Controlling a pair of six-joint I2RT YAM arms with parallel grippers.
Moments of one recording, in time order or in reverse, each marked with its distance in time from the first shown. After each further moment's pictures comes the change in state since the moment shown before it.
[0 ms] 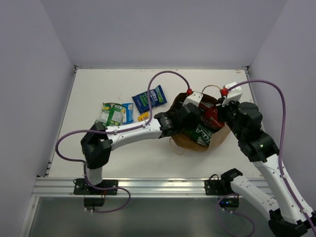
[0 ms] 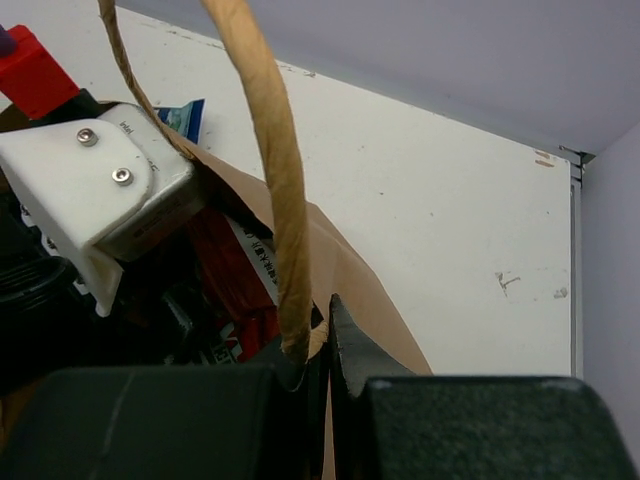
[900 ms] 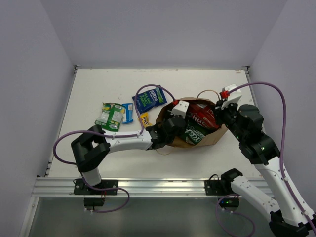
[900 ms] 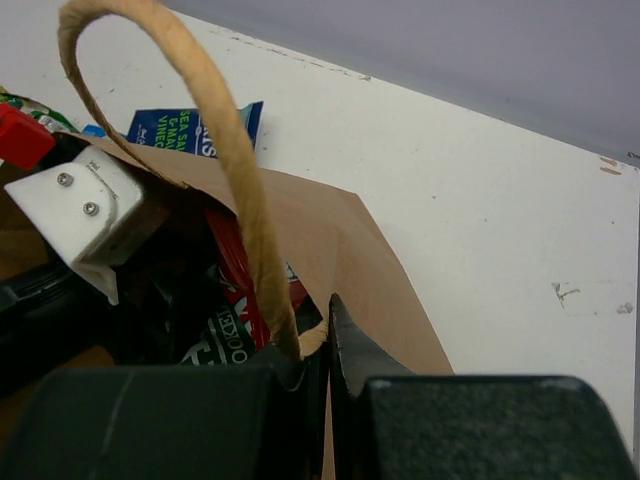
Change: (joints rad) left arm 0.002 -0.080 -0.398 0.472 -0.161 0.063; right arm 0.010 -0.030 -0.013 -0.013 -0.090 0.052
